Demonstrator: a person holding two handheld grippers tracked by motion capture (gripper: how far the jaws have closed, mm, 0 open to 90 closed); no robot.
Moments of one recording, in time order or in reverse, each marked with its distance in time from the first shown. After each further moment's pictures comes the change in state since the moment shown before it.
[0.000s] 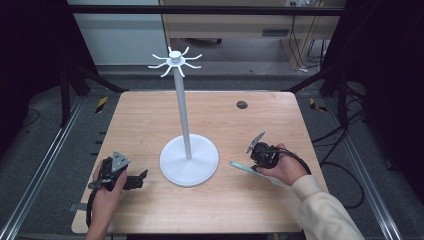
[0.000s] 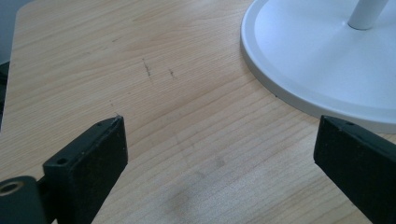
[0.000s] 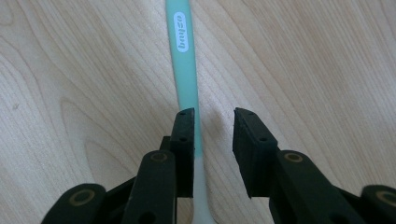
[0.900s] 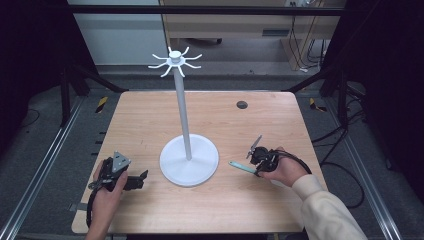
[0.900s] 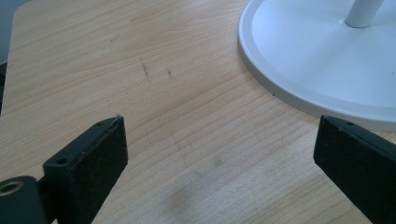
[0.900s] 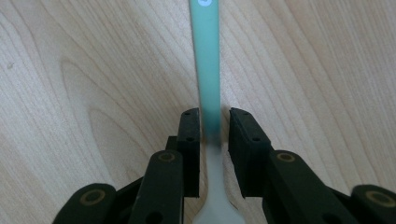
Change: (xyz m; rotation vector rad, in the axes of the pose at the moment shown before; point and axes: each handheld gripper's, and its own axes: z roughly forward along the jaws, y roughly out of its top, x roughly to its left) left arm -0.001 0.000 0.000 0.004 -0.003 0.007; right arm 0.002 -0.006 0.010 0.112 0.046 -0.043
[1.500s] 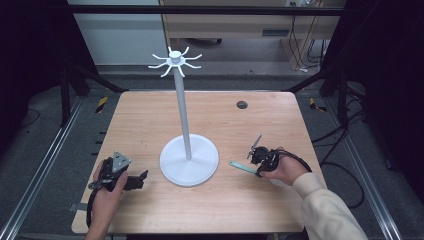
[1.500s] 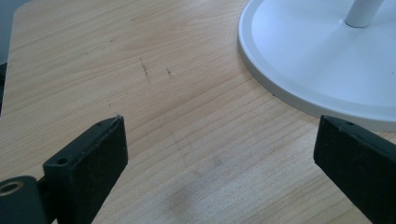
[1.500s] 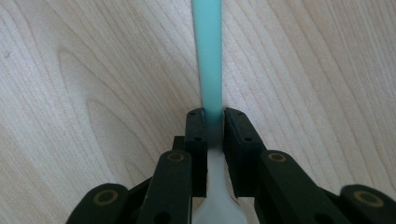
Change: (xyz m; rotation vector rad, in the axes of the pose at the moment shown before) left arm 0.000 0.000 0.000 0.000 0.000 0.001; right arm -0.004 -0.001 0.003 0.033 0.030 -0.002
